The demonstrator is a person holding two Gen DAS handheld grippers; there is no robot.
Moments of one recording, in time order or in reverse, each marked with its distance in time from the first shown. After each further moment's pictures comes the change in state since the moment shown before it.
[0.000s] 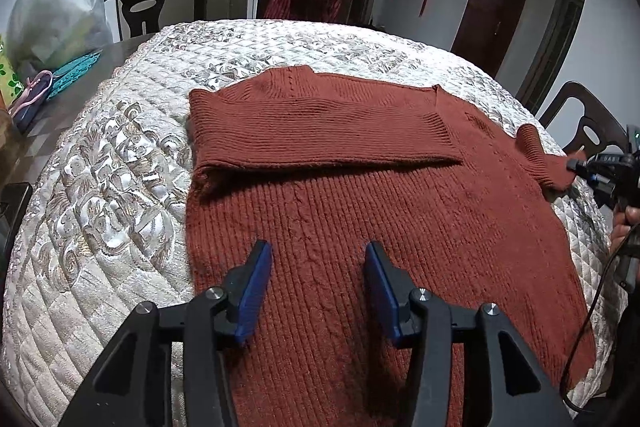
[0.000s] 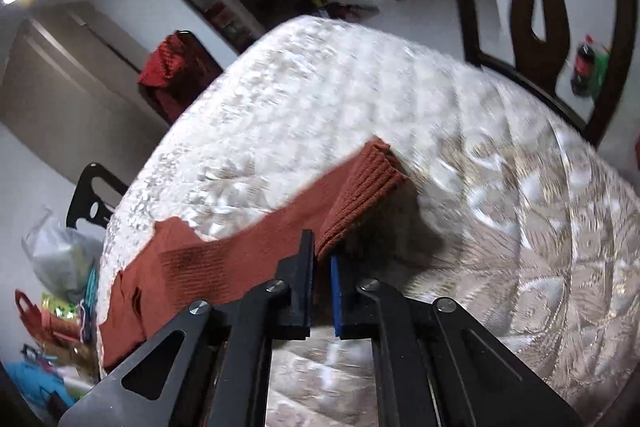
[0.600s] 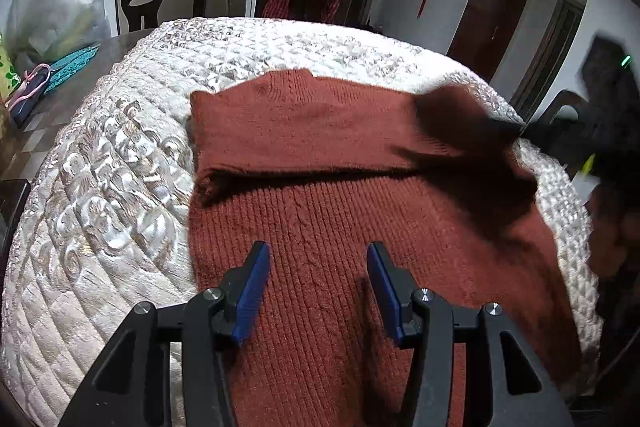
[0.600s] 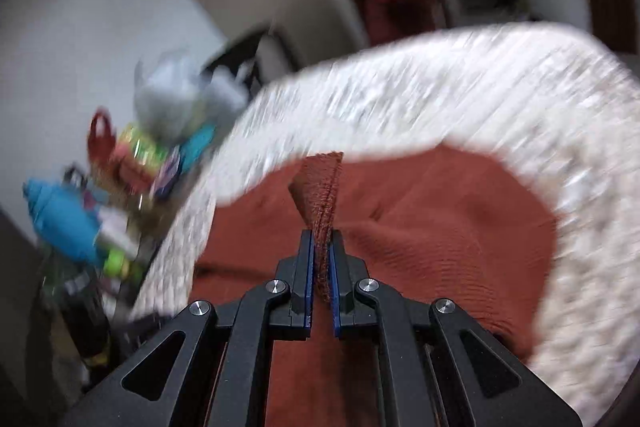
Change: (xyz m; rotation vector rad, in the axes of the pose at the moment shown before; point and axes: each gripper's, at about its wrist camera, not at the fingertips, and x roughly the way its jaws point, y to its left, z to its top) left arm -0.010 0.007 0.008 -0.024 0.006 -0.036; right arm 0.059 0.213 -0.104 -0.546 0.329 0.378
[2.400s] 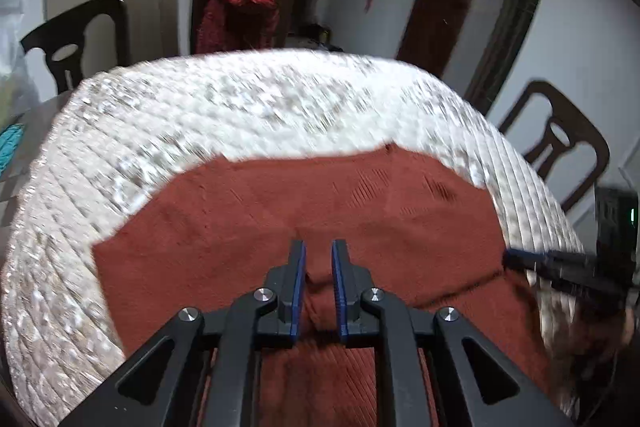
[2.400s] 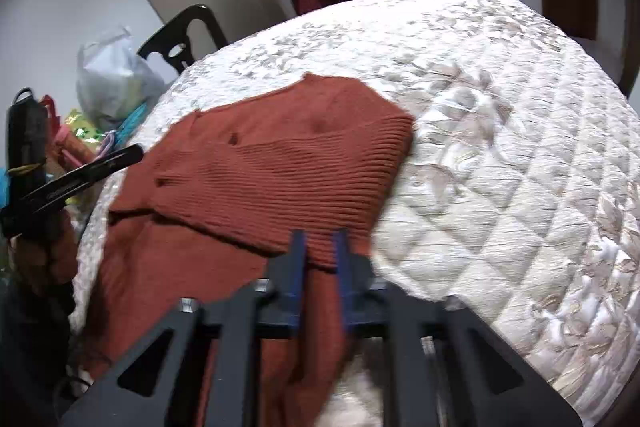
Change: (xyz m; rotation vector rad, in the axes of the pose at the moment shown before) left arm 0.054 -0.045 0.093 0.171 0.028 -0.134; right arm -0.061 -0.090 -0.044 0.067 -0.041 -0.236
